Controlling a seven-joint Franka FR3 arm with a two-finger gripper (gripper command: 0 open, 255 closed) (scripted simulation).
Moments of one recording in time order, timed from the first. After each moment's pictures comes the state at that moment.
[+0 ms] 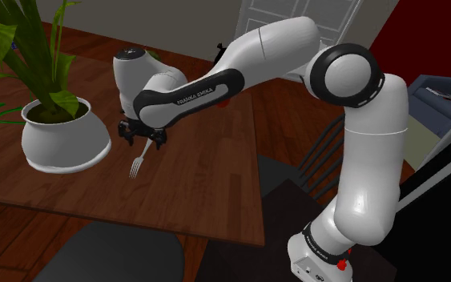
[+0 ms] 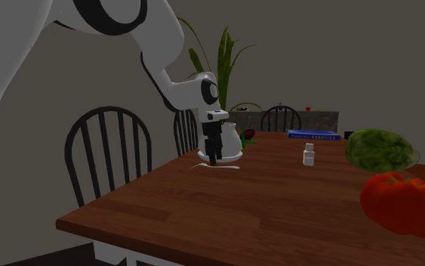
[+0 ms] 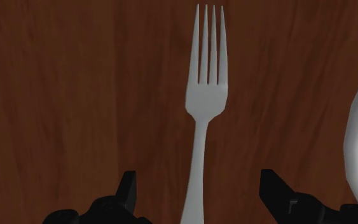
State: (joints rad) arm 0.07 0.52 0.52 -1.71 -0.47 2.15 1.53
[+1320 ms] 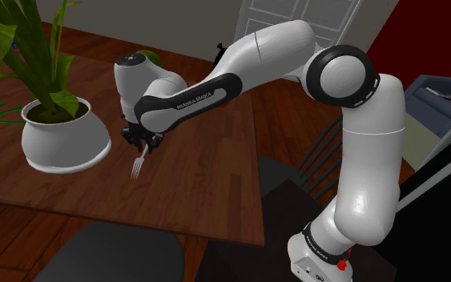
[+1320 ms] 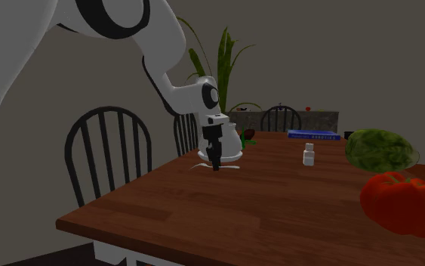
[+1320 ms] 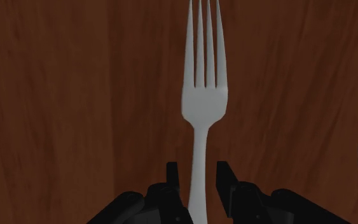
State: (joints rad) arm 0.07 0.54 0.51 -1.72 -0.48 2.17 1.54
